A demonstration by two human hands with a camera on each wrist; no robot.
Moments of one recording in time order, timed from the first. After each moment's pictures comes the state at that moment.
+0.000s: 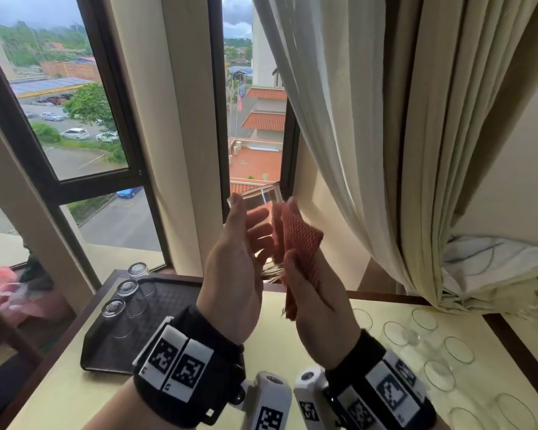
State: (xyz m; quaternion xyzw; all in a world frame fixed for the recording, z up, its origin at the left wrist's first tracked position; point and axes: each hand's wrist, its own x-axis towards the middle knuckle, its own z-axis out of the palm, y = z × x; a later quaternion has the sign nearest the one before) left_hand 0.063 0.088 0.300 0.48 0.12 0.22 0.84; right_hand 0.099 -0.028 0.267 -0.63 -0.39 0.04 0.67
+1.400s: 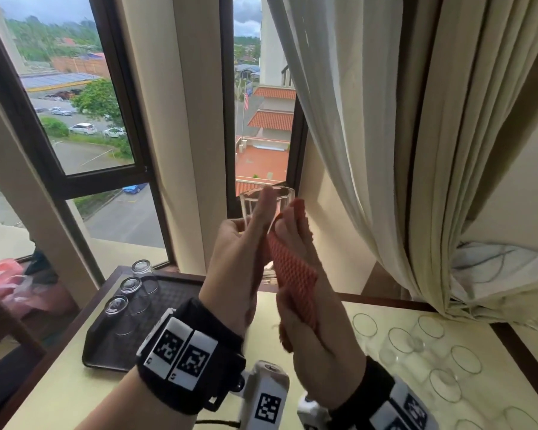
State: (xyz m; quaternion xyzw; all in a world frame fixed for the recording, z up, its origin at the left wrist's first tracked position) left_hand 0.072 0.103 0.304 0.55 0.10 0.21 0.80; right_hand 0.084 -0.029 0.264 -0.66 -0.46 -0.02 0.59
